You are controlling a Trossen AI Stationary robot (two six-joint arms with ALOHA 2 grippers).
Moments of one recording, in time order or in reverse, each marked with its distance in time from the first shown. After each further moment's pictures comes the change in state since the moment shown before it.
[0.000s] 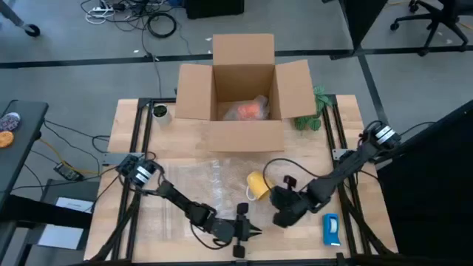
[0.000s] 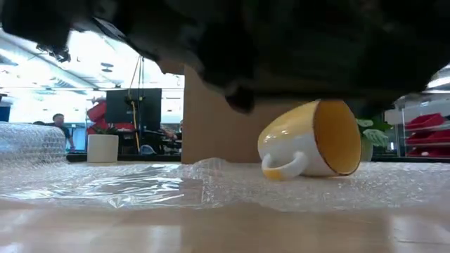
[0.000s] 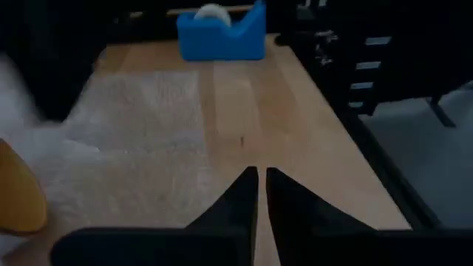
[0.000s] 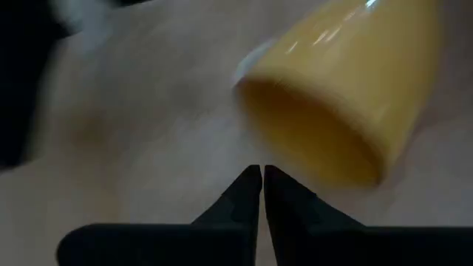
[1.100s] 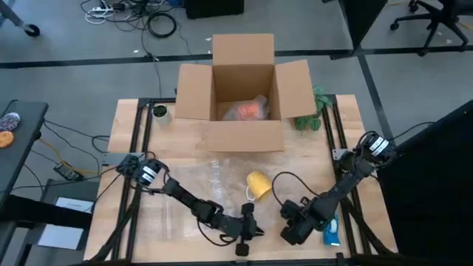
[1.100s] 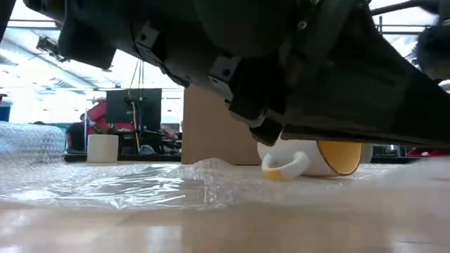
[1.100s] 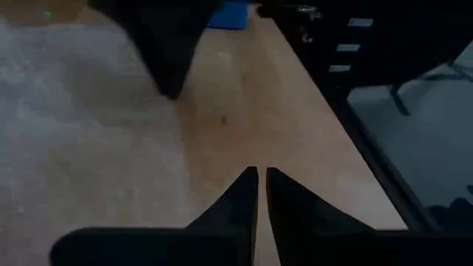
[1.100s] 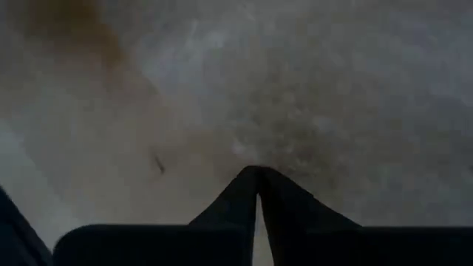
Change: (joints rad) left arm 0.055 0.038 0.042 -0.043 0.178 -0.074; right arm 0.089 0.176 0.001 -0.056 -0.147 0.490
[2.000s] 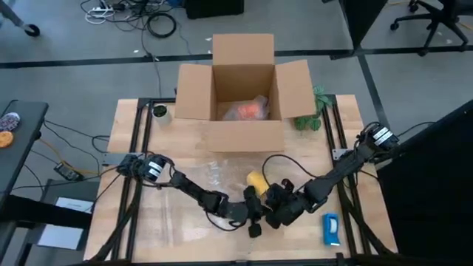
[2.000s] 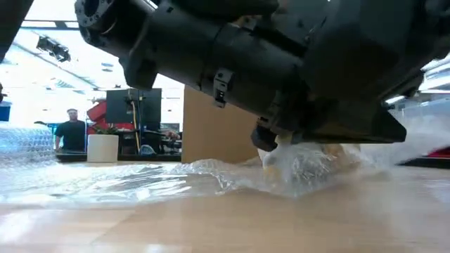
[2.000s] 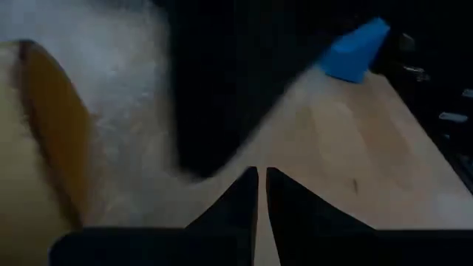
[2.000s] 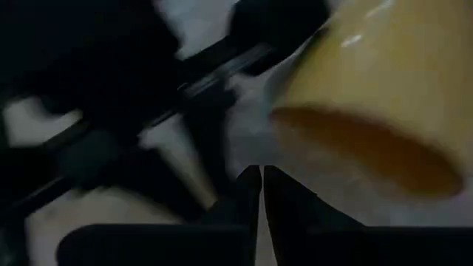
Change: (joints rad) left arm 0.099 0.015 0.001 0.061 -0.146 -0.121; right arm -0.097 -0.144 -0.002 0.209 0.213 -0.318
